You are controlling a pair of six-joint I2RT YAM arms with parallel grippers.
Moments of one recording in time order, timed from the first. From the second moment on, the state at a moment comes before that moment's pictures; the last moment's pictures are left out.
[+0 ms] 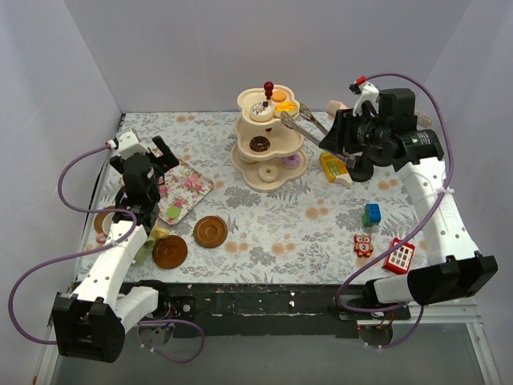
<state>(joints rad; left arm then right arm) -0.13 1.01 0.77 0.11 -0.40 -0.33 0.22 1.37 1.60 -0.82 -0.47 0.12</state>
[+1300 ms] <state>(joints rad) -0.13 1.49 0.95 -0.03 -0.13 -0.49 0.22 1.27 1.57 -0.74 -0.46 0.13</state>
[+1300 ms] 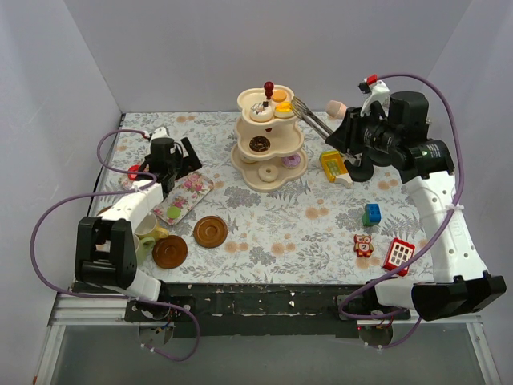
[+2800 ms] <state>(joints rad) -0.12 1.63 1.00 -0.05 -0.06 -0.52 0.22 1.28 1.52 -0.71 -0.45 0.13</state>
